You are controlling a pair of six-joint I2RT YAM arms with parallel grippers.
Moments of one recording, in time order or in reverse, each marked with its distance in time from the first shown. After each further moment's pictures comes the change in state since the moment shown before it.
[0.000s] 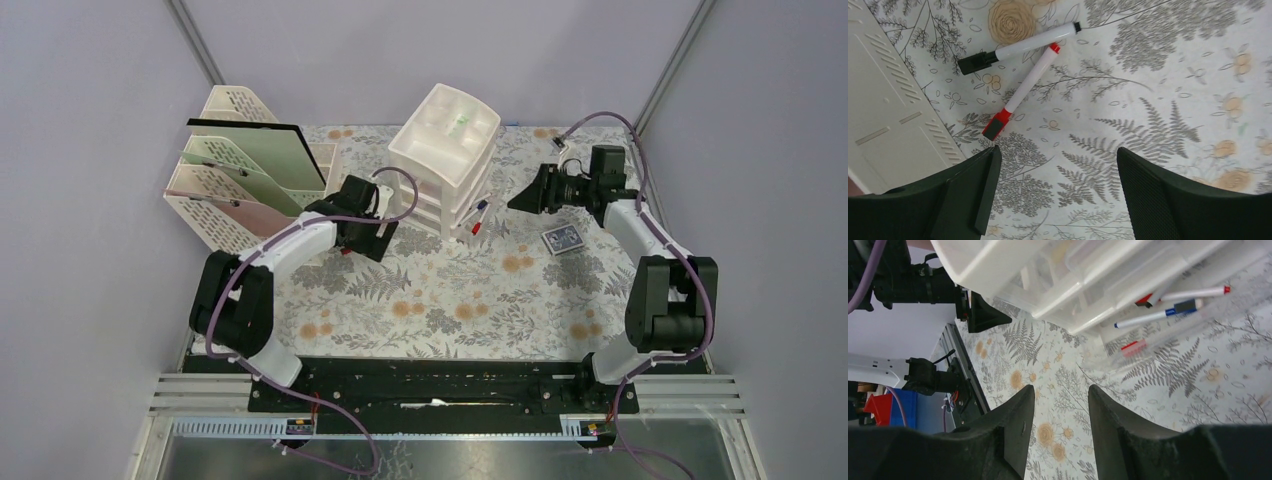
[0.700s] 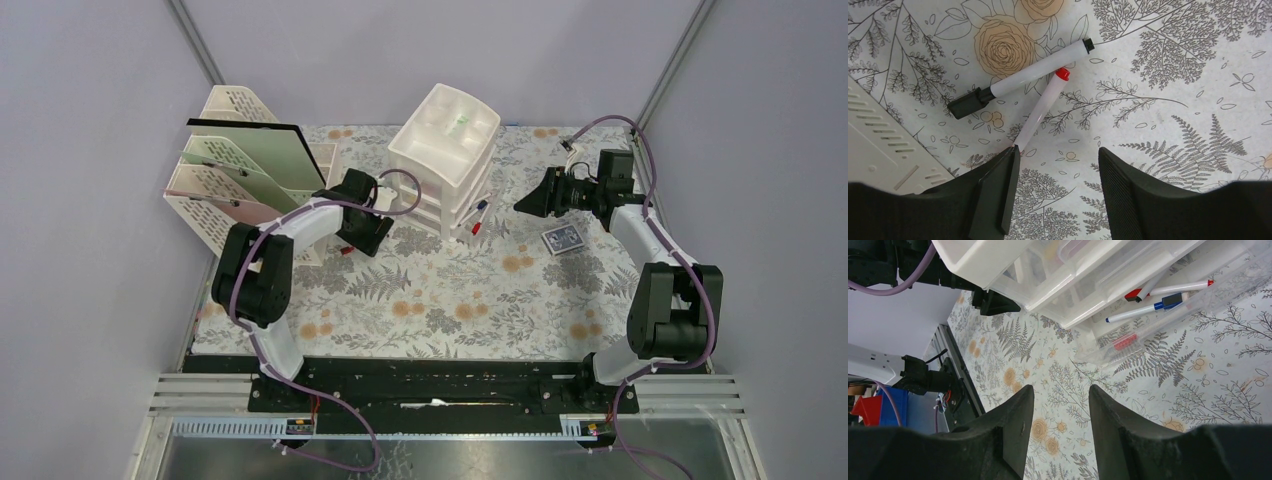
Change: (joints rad) left arm 0.090 0.217 0.103 -0.021 0.113 0.195; right arm -0.047 -0.046 -0.050 -0.024 -0.002 -0.053
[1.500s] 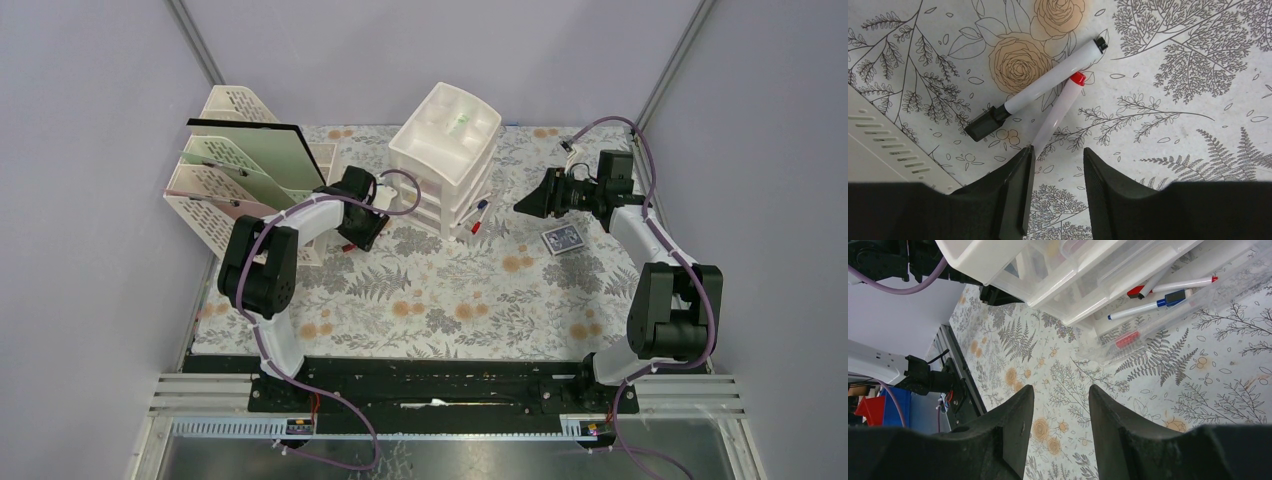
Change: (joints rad) left arm 0.023 0.072 0.045 0.008 0.005 0.070; right arm -0.002 0.000 -0.007 0.003 -0.002 0.009
